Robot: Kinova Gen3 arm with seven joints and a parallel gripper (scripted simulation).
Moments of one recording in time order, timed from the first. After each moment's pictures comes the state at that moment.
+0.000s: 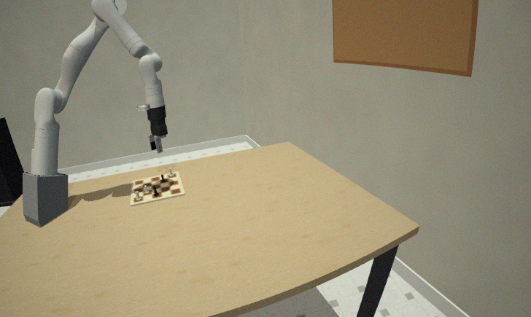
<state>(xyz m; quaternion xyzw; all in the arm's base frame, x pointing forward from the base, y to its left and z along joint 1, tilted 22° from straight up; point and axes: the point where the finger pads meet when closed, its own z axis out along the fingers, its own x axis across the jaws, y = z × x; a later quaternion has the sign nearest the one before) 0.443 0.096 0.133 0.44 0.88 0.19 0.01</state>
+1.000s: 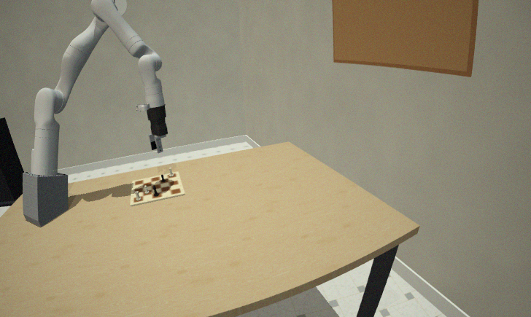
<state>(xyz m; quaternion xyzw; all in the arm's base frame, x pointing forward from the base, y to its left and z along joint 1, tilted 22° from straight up) 0.444 0.093 0.134 0.45 0.87 0.19 0.01</state>
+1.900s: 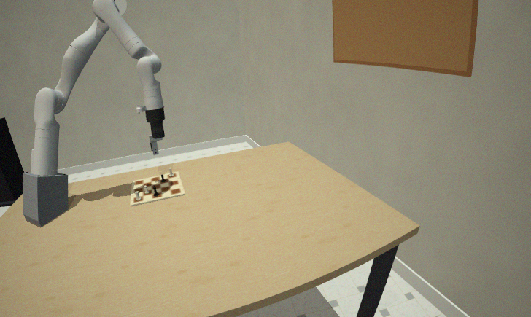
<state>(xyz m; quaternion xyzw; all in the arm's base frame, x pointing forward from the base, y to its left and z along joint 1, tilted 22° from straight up) 0.434 0.100 0.128 0.58 0.79 0.19 -0.03</state>
